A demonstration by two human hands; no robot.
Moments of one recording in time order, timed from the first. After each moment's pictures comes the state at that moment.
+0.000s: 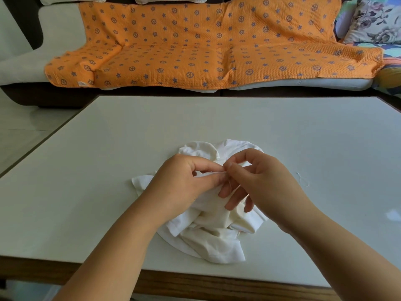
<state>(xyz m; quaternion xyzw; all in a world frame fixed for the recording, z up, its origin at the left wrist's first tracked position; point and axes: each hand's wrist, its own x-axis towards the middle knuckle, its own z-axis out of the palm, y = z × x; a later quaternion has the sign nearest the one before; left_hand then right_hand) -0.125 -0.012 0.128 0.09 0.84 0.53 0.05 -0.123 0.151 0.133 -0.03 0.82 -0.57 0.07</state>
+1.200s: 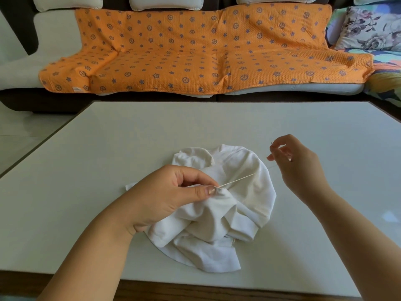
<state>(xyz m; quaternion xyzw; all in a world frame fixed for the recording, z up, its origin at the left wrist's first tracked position) -0.130 -0.030 0.131 0.09 0.78 0.59 0.19 -0.197 0.231 0.084 0.01 0.90 -0.41 -0.16</state>
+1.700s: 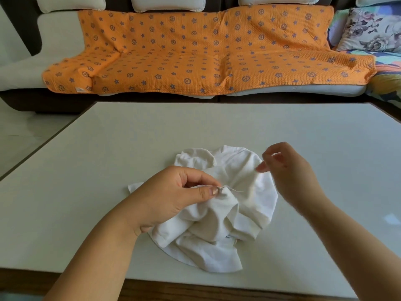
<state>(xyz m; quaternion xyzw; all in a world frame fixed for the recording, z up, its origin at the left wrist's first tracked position) -0.128 -0.027 0.132 0.09 0.78 0.60 0.17 -0.171 0.204 0.099 0.03 0.87 -0.48 -0.08</state>
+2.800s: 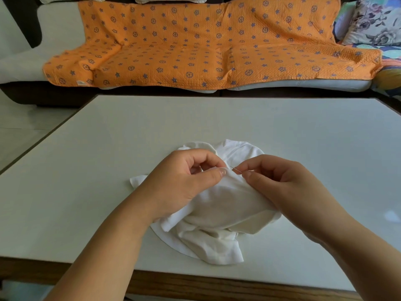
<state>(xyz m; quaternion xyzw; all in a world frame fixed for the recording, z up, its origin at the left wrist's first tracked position) -0.127 -0.017 0.135 0.12 0.81 0.57 0.06 -0.115 0.181 0.132 -0.08 0.81 -0.57 0.07</state>
